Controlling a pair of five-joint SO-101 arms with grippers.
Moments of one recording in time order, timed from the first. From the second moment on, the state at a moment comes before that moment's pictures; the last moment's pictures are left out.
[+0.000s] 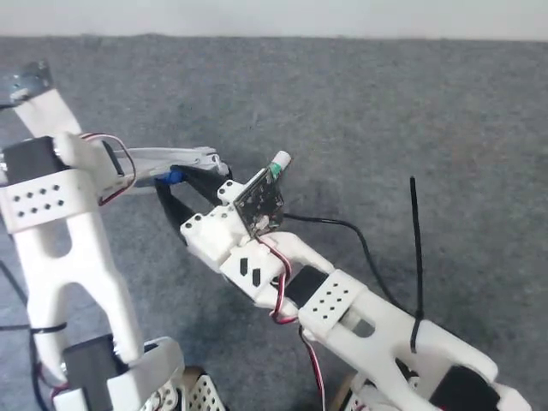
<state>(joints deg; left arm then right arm) -24.0 -13.7 3.5 95.0 16.4 -54.0 -26.4 55.7 -19.3 -7.2</state>
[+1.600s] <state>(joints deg) -24.0 -13.6 3.5 94.5 16.4 -39.7 -34.2 48.3 17.5 -3.9</state>
